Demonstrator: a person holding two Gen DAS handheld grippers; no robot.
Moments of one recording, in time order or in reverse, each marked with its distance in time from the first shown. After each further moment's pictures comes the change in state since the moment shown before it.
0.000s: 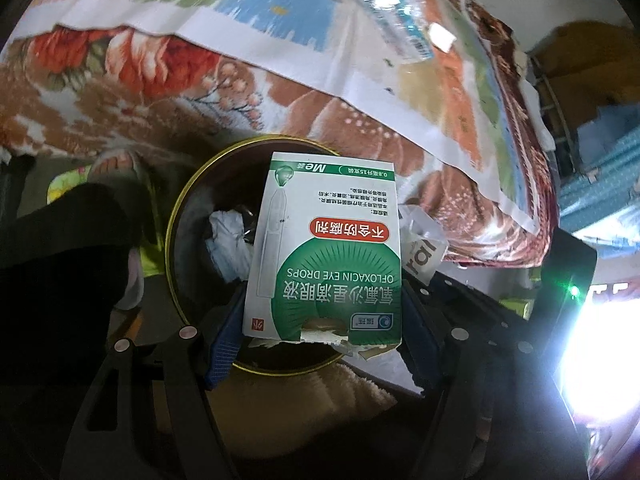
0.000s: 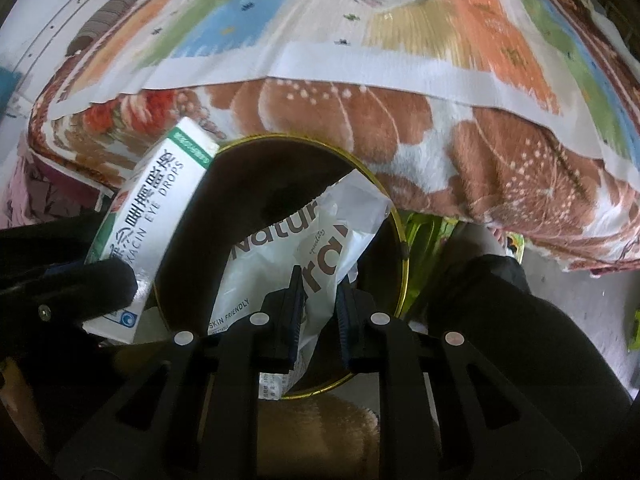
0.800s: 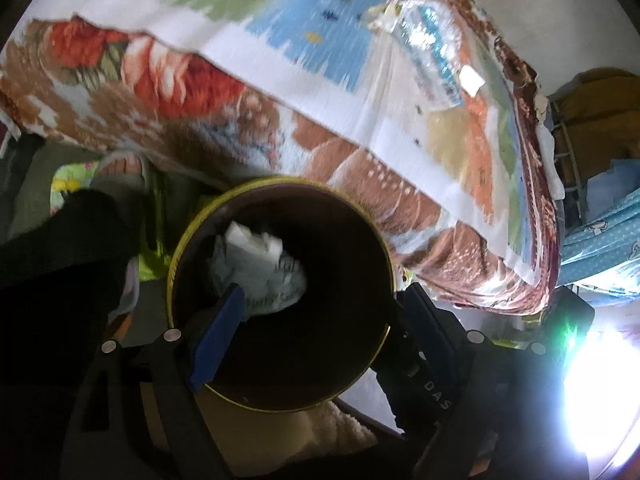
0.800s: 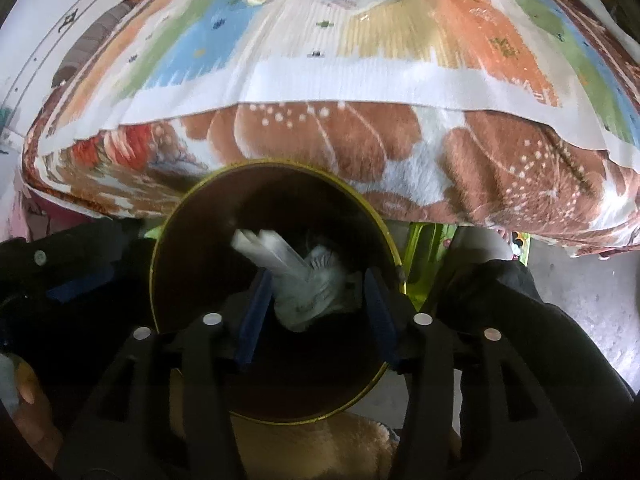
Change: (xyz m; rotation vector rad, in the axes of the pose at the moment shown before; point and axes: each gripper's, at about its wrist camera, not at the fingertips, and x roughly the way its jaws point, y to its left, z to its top) left arm -0.004 0.006 0.031 -0.102 -0.092 0.008; right arm 0.001 -0.011 0.018 0.087 -0.041 0.028
